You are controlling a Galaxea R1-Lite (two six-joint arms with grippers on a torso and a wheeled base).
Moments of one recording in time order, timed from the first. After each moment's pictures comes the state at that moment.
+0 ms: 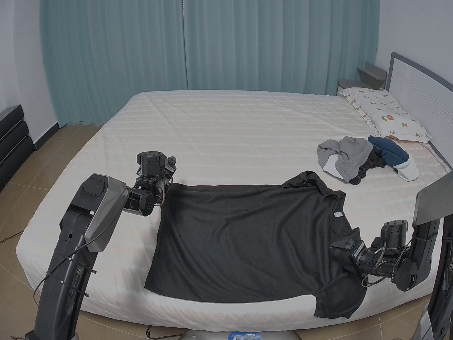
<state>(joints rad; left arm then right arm) -0.19 2.80 -1.98 -0.52 0.22 -1.04 0.08 2.27 -0.22 -1.40 0.26 0.95</state>
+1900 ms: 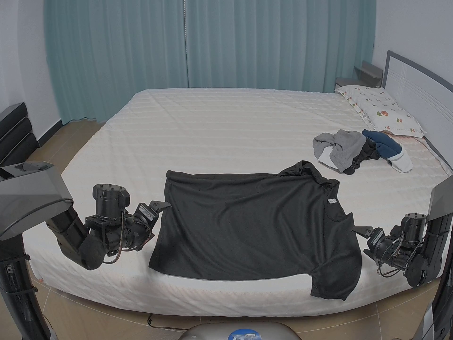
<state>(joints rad) -0.24 2.13 -0.66 -0.94 -0.12 -1.11 -0.07 2.23 -0.18 -1.54 0.26 0.85</state>
